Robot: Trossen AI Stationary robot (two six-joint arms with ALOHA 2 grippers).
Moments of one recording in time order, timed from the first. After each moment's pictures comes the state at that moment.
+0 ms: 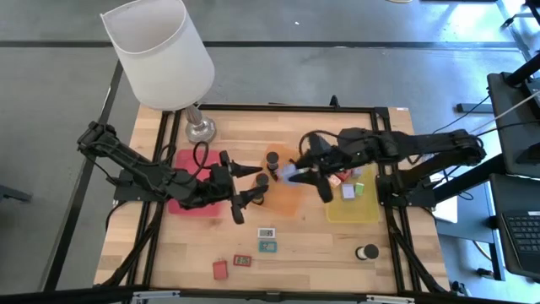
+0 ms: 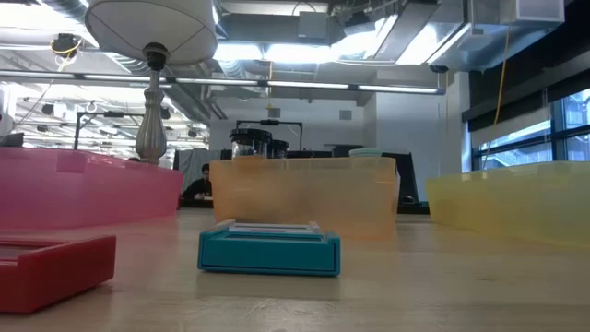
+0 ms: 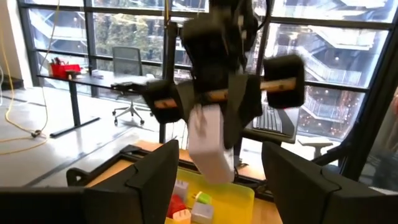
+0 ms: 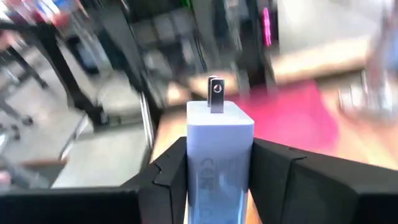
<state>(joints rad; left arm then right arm) -0.47 1.32 1.12 0.28 -0.81 -0.08 0.16 1.32 1.36 -0.39 -0.05 0.33</state>
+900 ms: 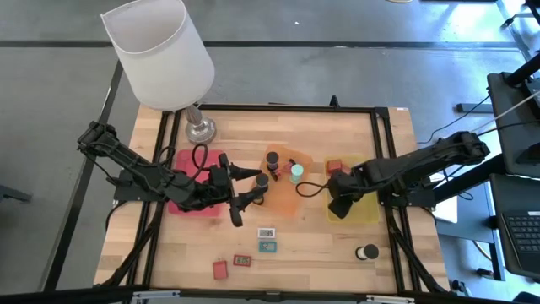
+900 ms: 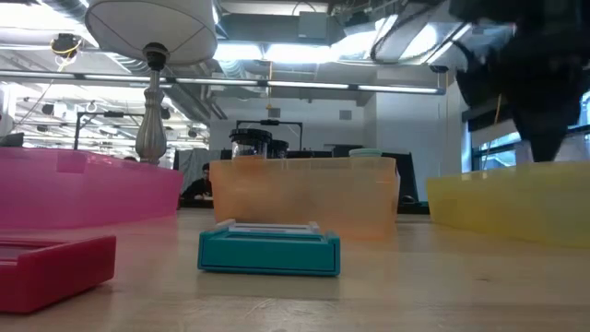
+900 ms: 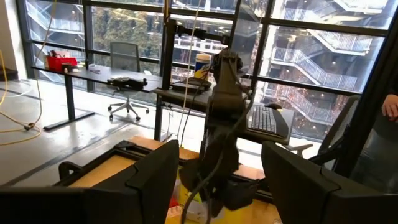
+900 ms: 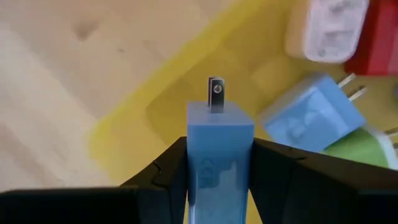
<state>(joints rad) -0.50 1.32 1.12 0.28 -0.83 -0.12 0.26 1.27 0.80 -0.93 -0.05 0.96</state>
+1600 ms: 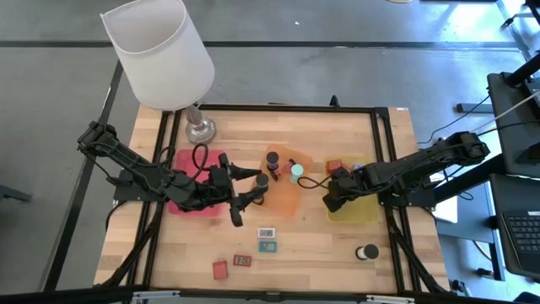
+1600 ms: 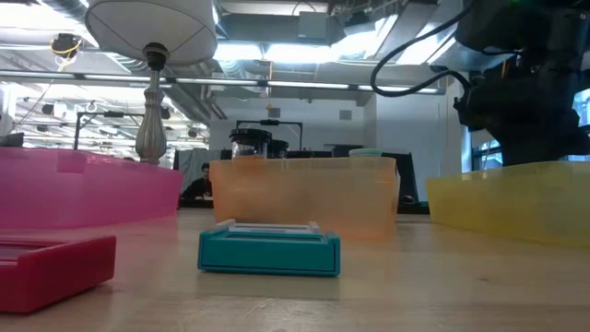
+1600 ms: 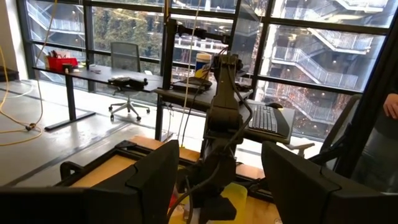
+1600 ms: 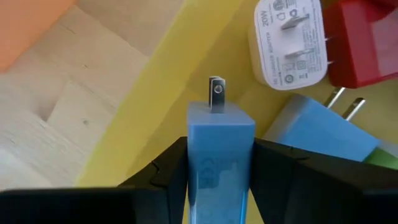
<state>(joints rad) -0.49 1.32 1.12 0.28 -0.83 -0.12 0.26 1.27 0.66 -0.73 0.10 1.21</state>
